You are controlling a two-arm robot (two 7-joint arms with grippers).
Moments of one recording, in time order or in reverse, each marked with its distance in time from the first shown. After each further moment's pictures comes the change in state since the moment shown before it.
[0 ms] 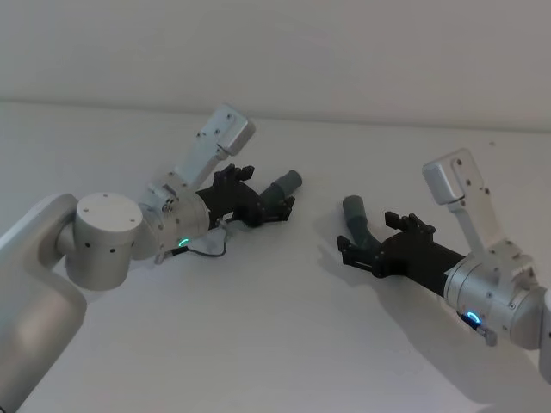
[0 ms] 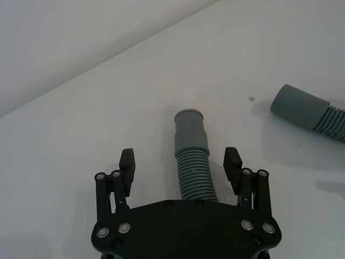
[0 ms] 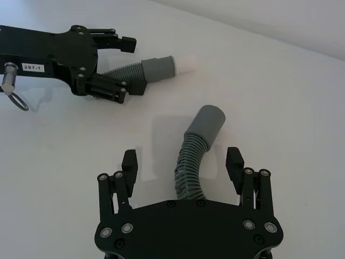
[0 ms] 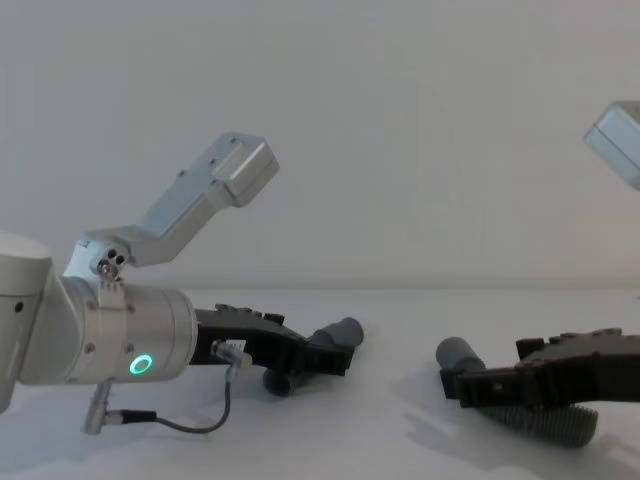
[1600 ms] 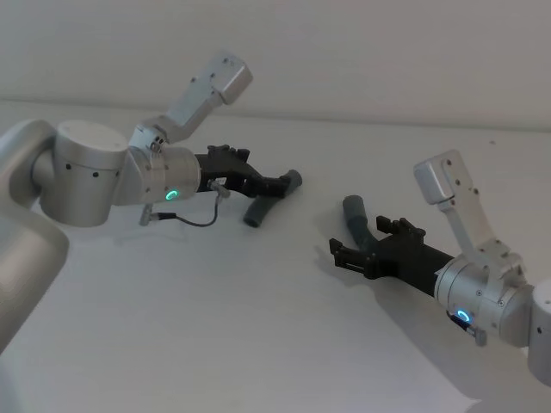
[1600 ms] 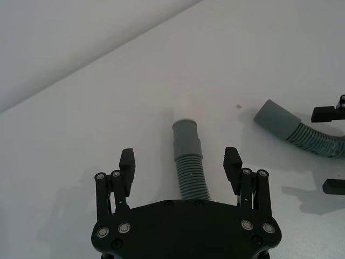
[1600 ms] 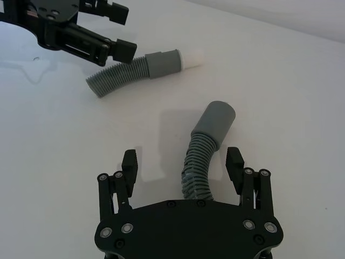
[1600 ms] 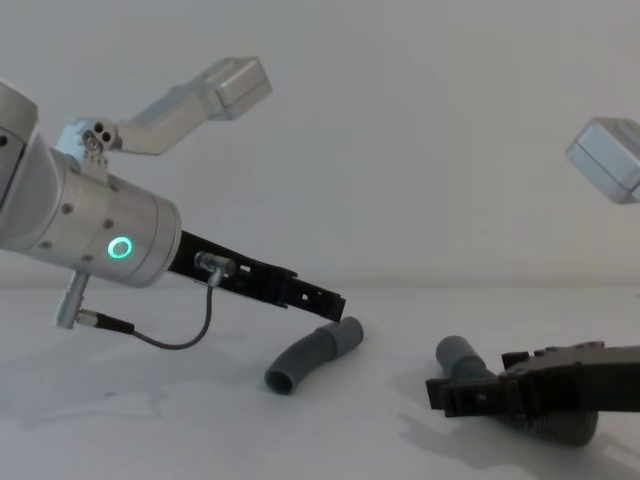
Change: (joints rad) left arm -0.099 0.029 -0.033 -0.104 -0.068 0.354 -0.079; right arm 0.024 -0.019 -0.017 0.038 0.019 0.017 0.001
